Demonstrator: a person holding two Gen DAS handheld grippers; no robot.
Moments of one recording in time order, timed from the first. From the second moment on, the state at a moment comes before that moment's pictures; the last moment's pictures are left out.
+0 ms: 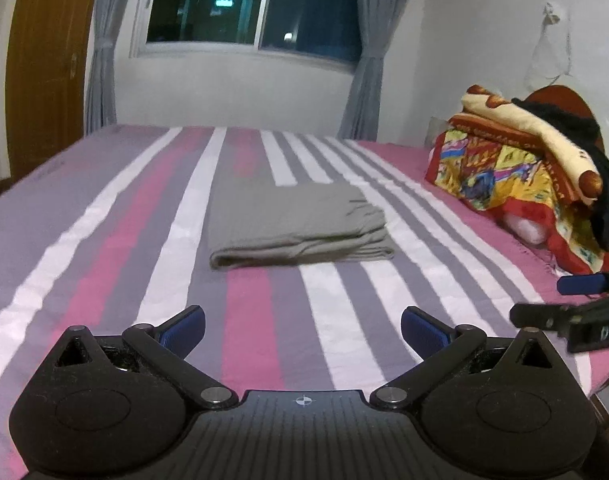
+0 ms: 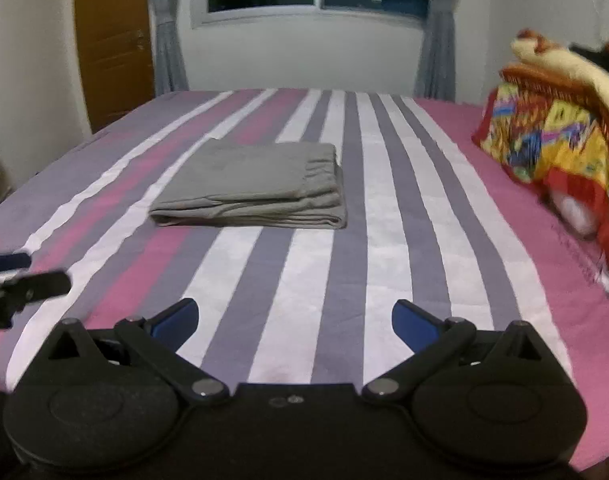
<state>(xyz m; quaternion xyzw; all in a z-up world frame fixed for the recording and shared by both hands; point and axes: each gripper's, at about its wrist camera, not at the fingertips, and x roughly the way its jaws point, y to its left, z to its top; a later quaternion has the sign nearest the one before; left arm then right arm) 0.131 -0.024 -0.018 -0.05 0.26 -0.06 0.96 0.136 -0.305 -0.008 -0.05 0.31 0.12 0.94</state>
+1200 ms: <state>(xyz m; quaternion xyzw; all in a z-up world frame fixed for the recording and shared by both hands) 0.001 -0.087 0.071 0.00 0.16 -0.09 0.98 0.009 -0.309 0.056 -0.06 0.19 0.05 0.98</state>
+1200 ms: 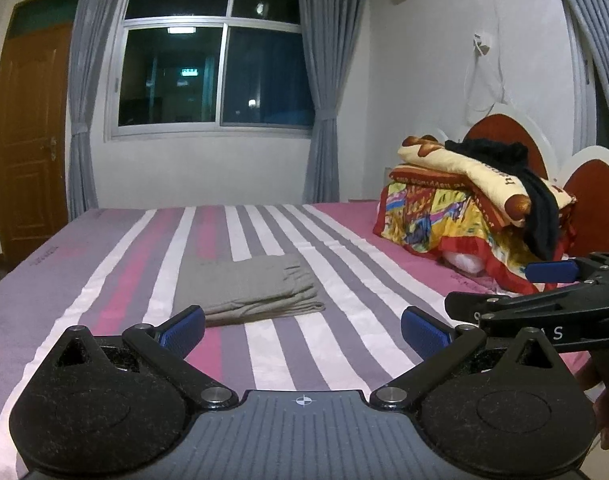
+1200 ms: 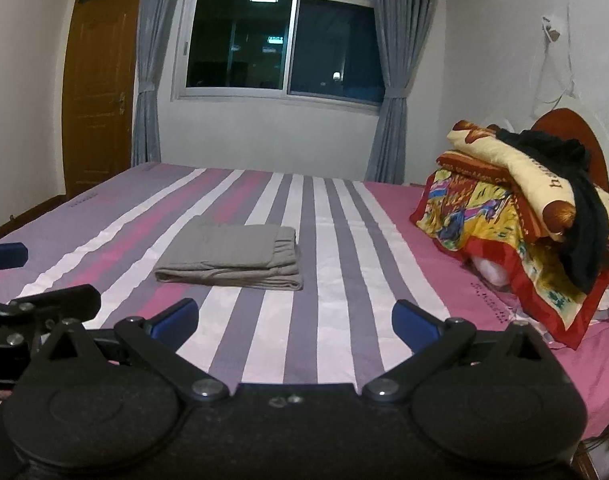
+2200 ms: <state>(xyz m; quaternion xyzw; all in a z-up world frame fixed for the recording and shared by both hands) -0.002 -0.081 0.070 -0.02 0.15 -0.09 0.98 0.006 -0.306 0.062 -0.05 0.18 0.06 0.98</state>
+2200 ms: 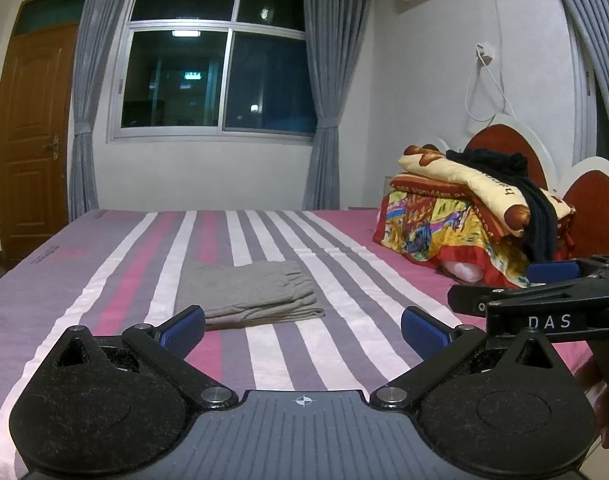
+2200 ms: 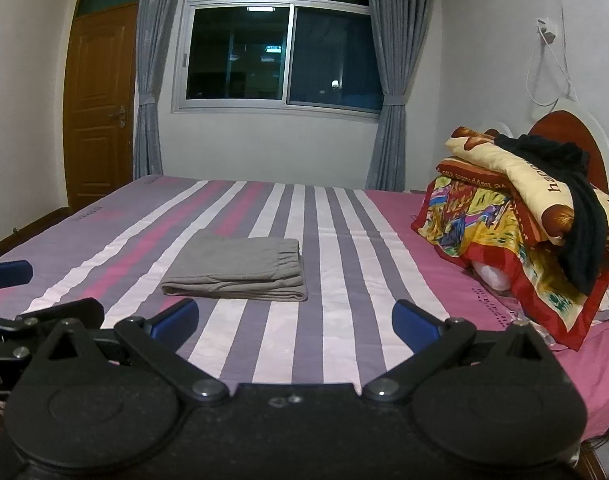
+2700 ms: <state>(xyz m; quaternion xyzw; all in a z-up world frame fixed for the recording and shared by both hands) -0.002 -0.081 0.072 -0.01 0.15 -0.09 0.98 0.006 -0.306 0.063 -0.04 0.18 0.05 0.98</state>
